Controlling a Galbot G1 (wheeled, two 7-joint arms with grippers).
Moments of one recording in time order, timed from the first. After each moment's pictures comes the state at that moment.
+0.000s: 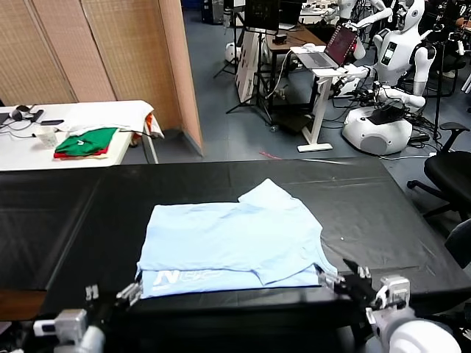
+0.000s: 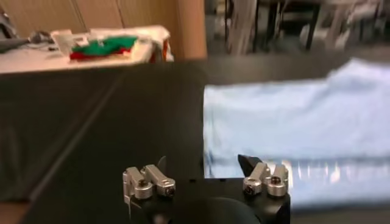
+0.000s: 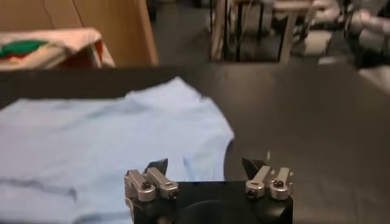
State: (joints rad) left arm 1.83 -1.23 -0.68 -2.37 -0.41 0.51 -0.24; right arm -1.51 1.04 0.63 2.29 0.67 -0.70 0.17
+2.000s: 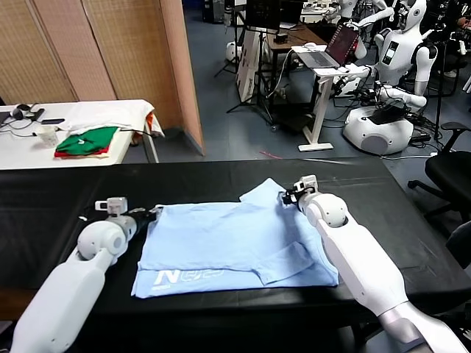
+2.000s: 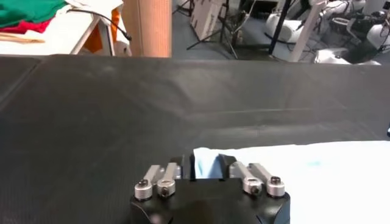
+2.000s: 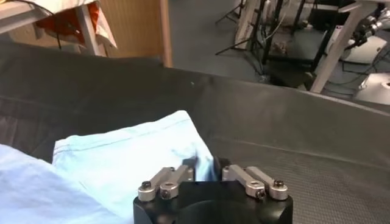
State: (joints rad) left arm 0.85 -0.95 -0.28 -1.57 -0.83 0.67 -0.18; right arm -0.52 1.18 0.02 1.29 0.53 -0.70 0.03
